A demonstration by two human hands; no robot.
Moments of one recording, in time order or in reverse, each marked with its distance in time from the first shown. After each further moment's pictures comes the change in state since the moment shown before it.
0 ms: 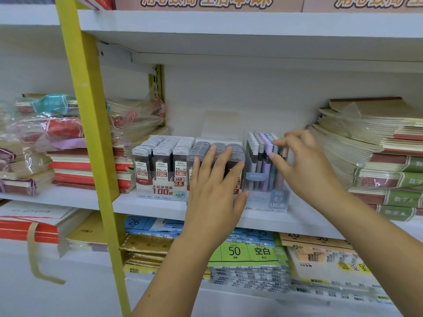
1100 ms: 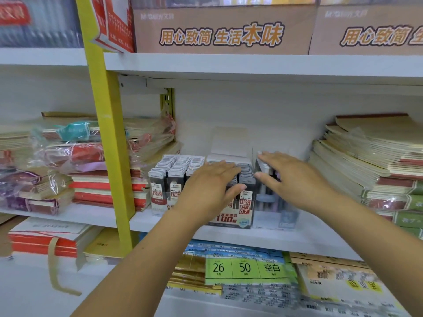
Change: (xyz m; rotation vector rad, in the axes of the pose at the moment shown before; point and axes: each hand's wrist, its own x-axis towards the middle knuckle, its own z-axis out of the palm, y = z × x) left_hand 0.061 -0.048 -0.033 0.049 -0.304 0.100; right_hand 0.034 -0.019 0.004 -0.234 -0.372 -0.112
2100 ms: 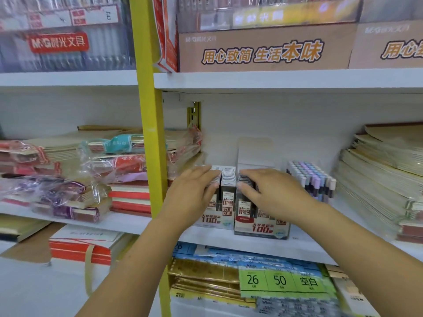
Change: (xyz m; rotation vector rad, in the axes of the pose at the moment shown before) left_hand -0.041 -0.093 -0.030 0.020 0.116 -0.145; right_hand 0.025 -0.105 0.012 -0.011 -0.070 -0.114
